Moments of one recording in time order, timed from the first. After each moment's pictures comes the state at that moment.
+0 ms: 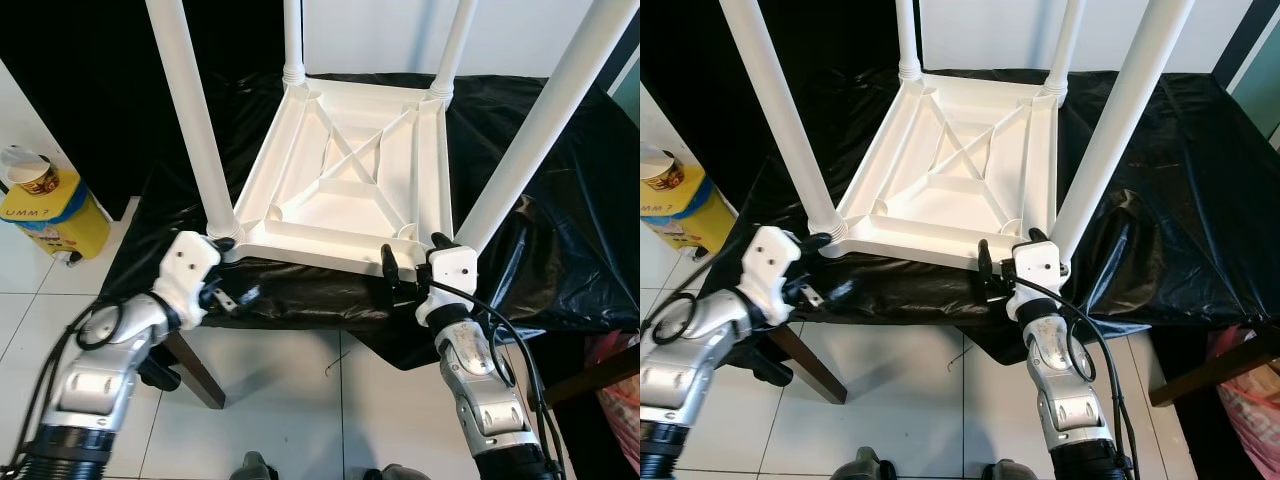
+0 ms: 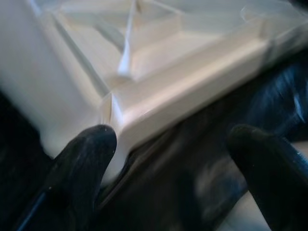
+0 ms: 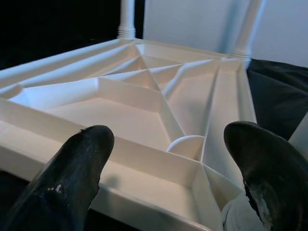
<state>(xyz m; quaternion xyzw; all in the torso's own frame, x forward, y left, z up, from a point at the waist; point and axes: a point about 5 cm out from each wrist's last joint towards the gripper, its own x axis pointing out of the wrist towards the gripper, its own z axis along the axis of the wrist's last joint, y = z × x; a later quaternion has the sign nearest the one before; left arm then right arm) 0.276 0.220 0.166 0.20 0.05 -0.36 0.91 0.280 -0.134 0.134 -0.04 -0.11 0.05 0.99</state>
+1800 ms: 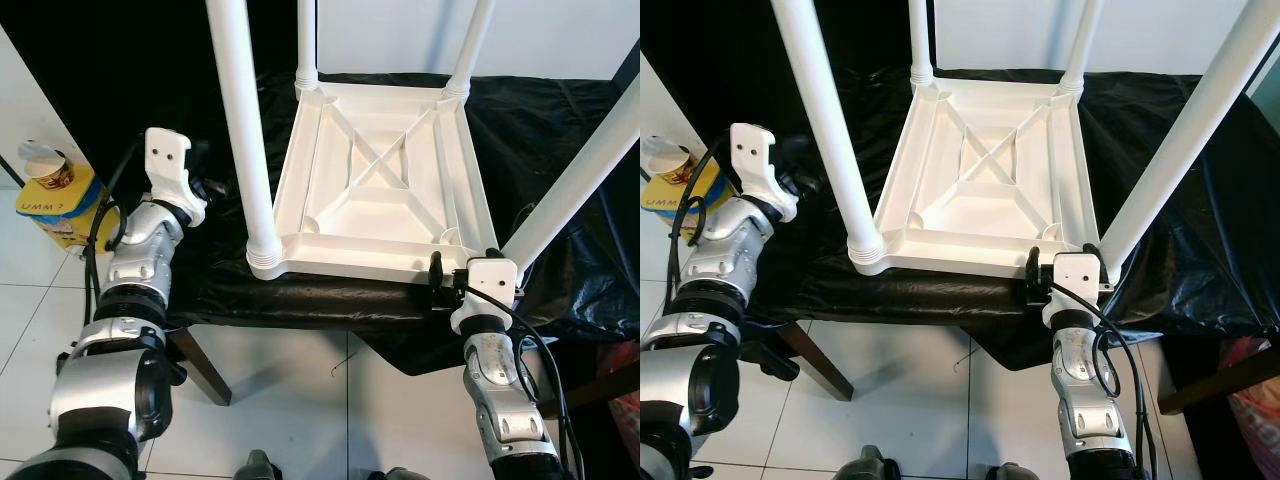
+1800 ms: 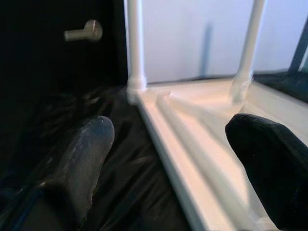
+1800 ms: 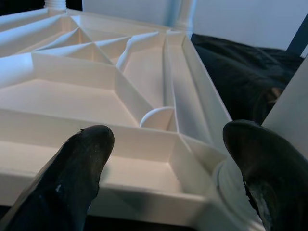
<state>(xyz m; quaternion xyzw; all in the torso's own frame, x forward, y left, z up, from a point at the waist) 0.381 0.191 0.219 0.02 -0.16 -0.24 0.96 0.273 -0.168 0.116 -0.06 -0.07 -0.07 0.99</state>
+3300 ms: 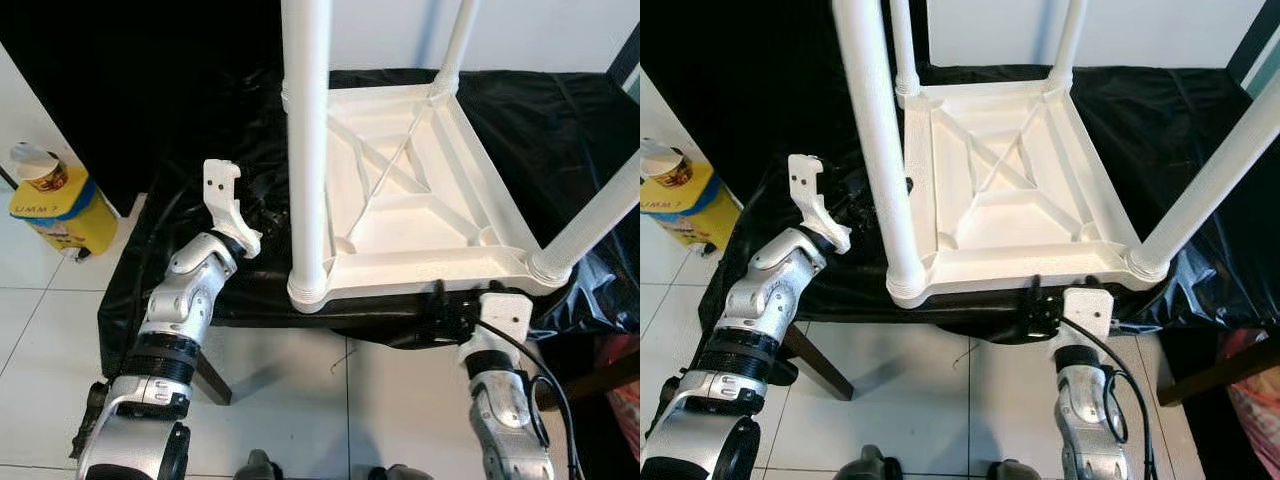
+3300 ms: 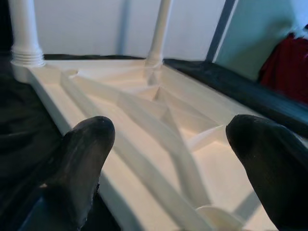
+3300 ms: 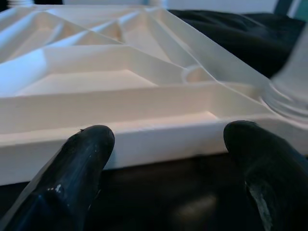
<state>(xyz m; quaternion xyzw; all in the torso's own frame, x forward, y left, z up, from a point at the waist) 0.355 0.132 0.194 -0.06 -0.09 -0.36 0.93 0.234 -0.178 0.103 0.00 -0.06 -0.10 0.99</state>
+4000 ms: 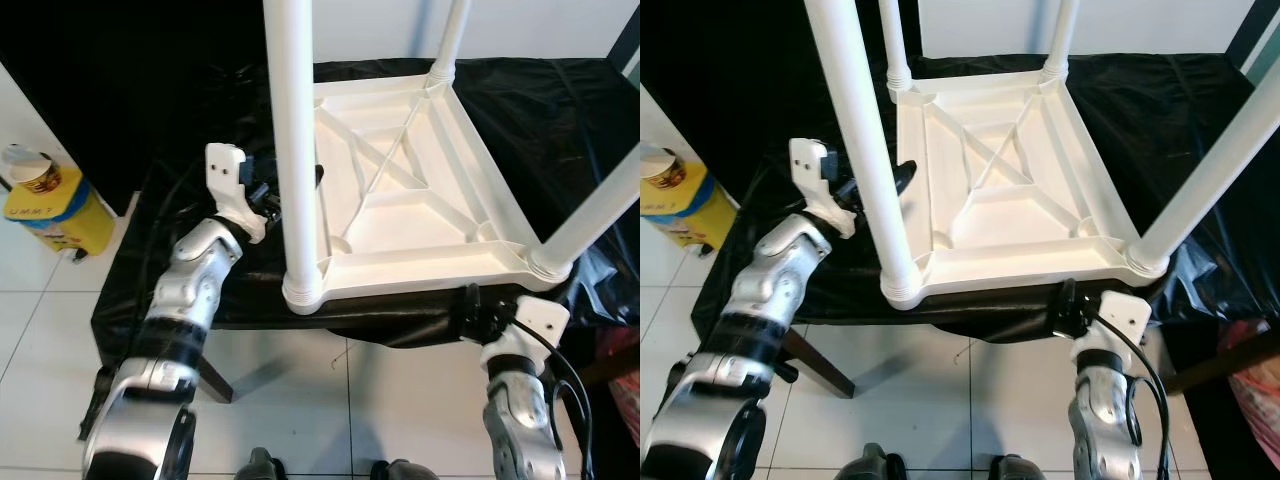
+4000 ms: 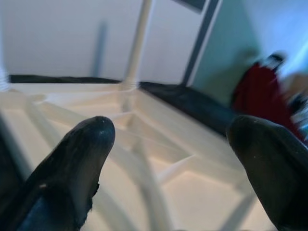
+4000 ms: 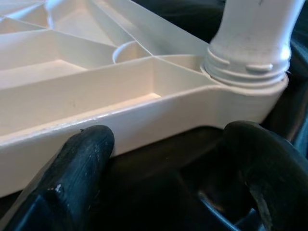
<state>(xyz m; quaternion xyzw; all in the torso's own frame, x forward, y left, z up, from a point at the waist) 0.337 0.111 0.218 -0.13 -0.14 -0.42 0.89 0.246 -0.201 0.098 0.04 -0.04 -0.17 0.98</state>
